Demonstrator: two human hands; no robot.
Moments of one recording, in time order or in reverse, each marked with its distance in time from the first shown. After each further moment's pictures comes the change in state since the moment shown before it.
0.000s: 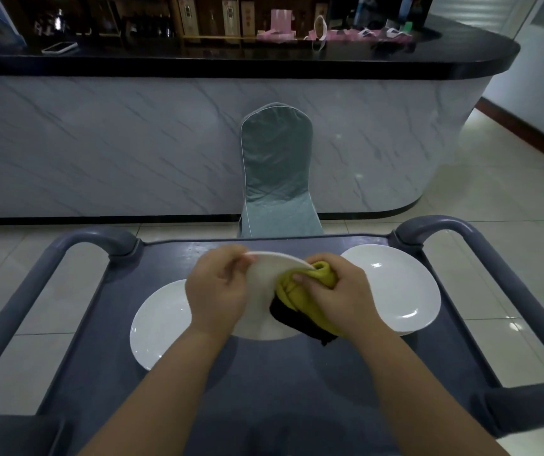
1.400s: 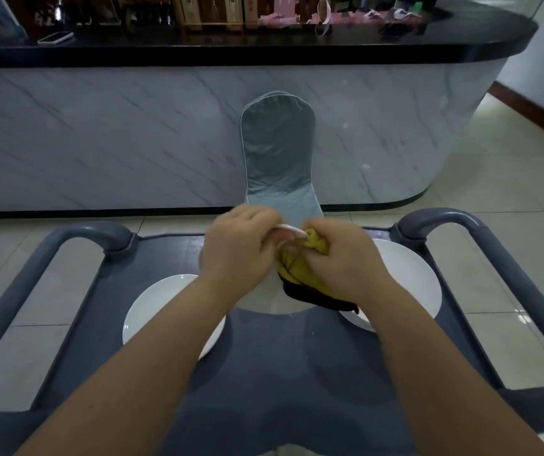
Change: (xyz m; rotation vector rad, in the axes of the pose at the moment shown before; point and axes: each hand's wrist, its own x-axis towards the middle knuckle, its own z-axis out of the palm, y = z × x) left_hand 0.045 0.030 0.031 0.303 -0.242 0.501; right_hand 0.044 -0.018 -0.033 -0.254 -0.128 -0.193
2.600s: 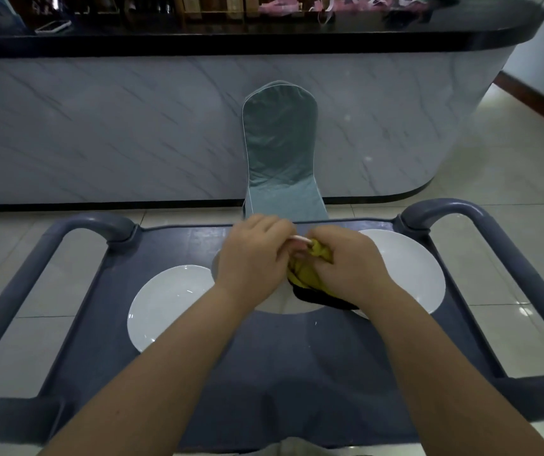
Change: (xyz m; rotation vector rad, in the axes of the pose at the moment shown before) left_hand -0.023 0.012 0.017 -0.019 -0.047 0.077; right_hand -0.017 0.012 0.017 -0.104 0.027 -0.085
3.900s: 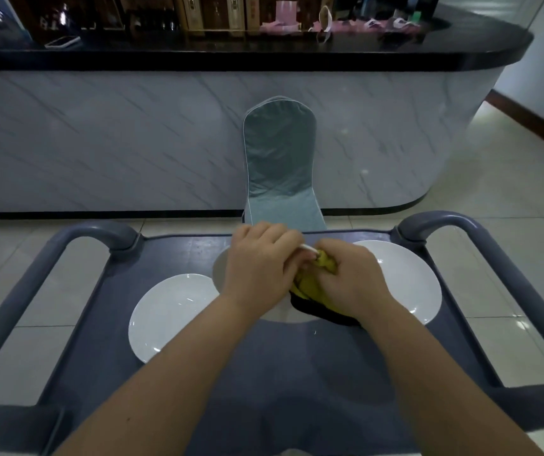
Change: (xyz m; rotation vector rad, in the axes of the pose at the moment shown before) left_hand 0.001 0.007 -0.006 0.067 0.030 -0.002; right_hand -0.009 -0.005 0.000 0.045 0.037 0.089
